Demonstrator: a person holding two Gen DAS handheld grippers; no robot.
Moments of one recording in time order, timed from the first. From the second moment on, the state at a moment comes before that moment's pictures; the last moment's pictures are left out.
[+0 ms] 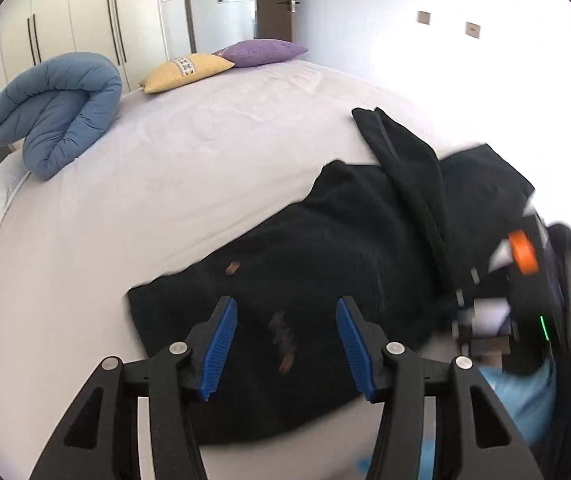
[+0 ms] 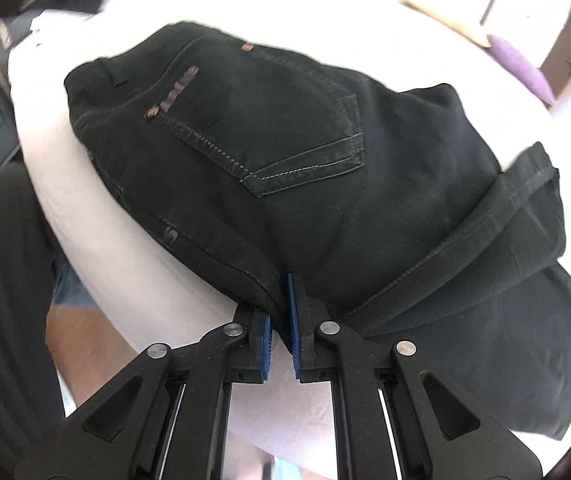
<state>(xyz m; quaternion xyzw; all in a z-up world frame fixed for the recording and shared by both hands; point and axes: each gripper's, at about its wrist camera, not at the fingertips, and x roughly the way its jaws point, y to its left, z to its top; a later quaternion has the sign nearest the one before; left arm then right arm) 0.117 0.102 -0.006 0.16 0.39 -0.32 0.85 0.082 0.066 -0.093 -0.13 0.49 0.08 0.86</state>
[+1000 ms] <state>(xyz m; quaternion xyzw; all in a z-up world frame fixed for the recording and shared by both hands) 0.131 0.026 -0.120 -0.01 0.50 -0.31 0.81 0.257 -0.338 -0.080 0.49 0.35 -0.07 0.79</state>
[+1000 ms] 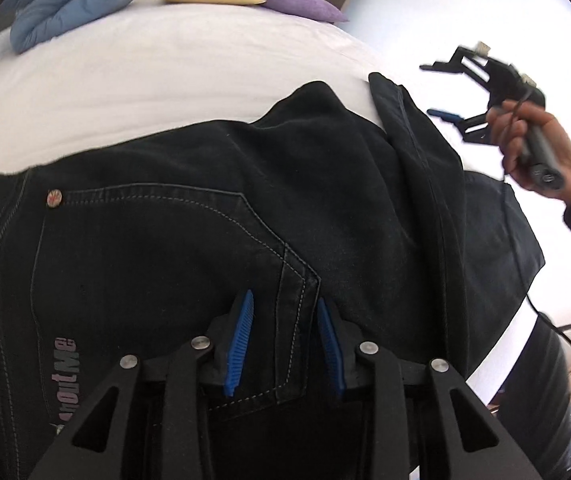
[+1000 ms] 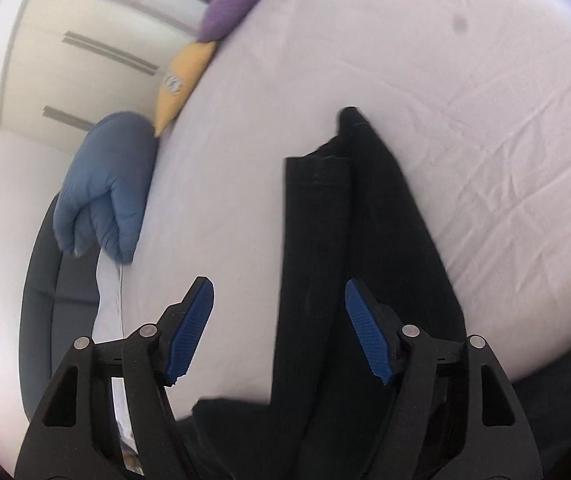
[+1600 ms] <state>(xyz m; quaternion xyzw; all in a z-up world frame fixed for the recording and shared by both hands) 0.131 0.026 -0.127 -0.02 0.51 -0.31 0.80 0.358 -0.363 -0.163 0.53 0.37 -0.06 0.76</state>
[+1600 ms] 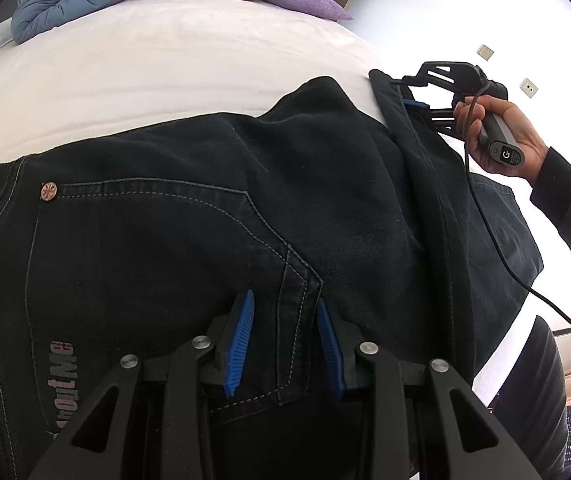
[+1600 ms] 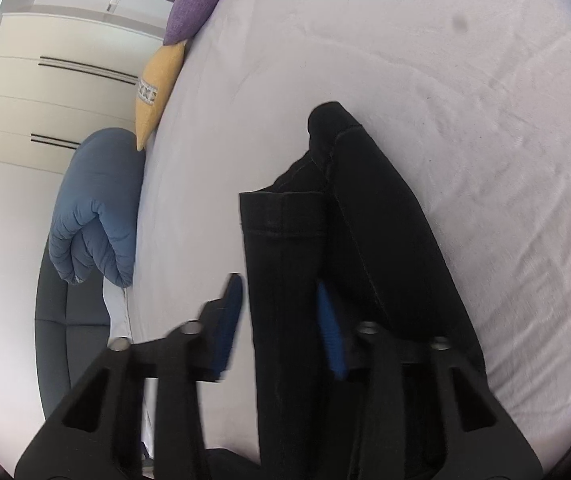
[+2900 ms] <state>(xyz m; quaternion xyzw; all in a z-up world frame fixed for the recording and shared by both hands) 0.142 -0.055 -0.129 0.07 0.54 -0.26 0.80 -0.045 -0.386 -0.128 0.58 0.18 -0.27 0.75</state>
